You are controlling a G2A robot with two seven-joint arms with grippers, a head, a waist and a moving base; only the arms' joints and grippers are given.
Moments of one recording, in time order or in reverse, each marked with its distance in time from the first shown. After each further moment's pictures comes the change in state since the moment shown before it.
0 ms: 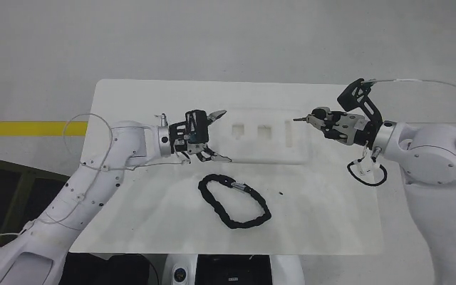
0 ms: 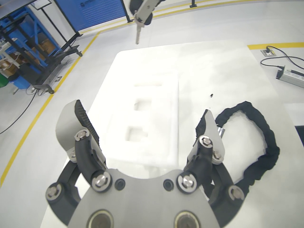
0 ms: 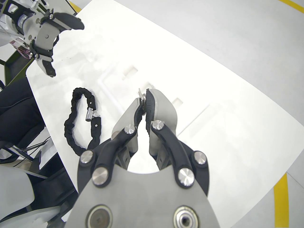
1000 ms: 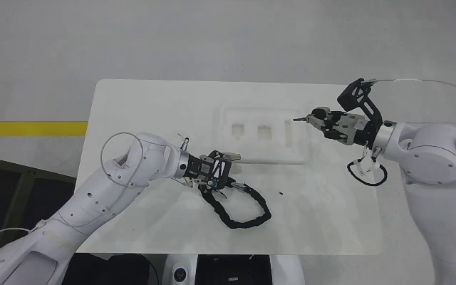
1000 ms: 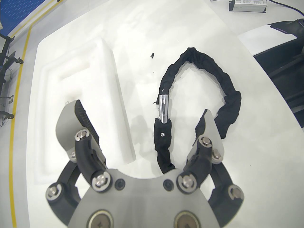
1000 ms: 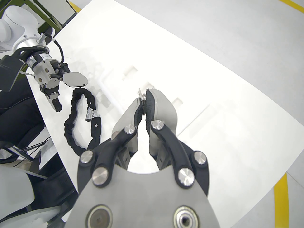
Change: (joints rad) left arm -0.025 -0.006 0.143 -0.014 0.363 -0.159 0.076; right arm 0.000 0.000 0.000 0.000 0.000 0.000 0.000
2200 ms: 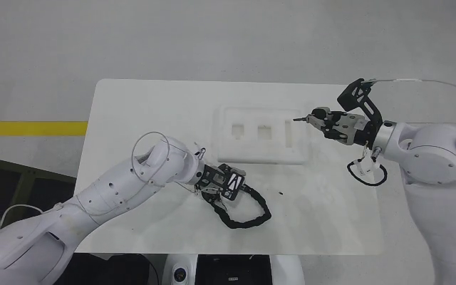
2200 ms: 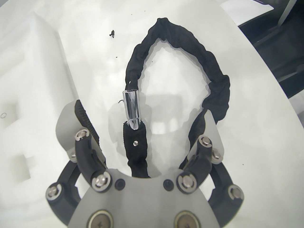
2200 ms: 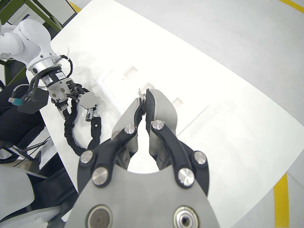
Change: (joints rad) left arm -0.196 -0.043 0.332 0.106 -0.102 0.000 -0.155; right arm 0.000 0.000 0.000 0.000 0.000 0.000 0.000
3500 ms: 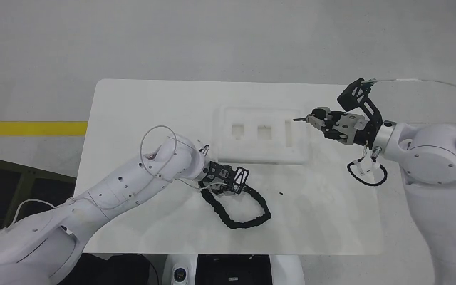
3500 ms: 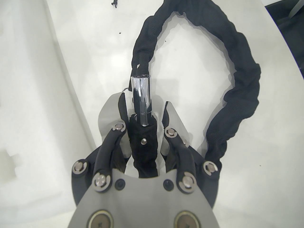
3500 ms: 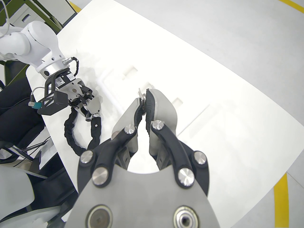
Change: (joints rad) left arm -0.017 -0.065 0.009 0.080 -0.082 0.000 -0.158; right arm 0.000 0.000 0.000 0.000 0.000 0.000 0.000
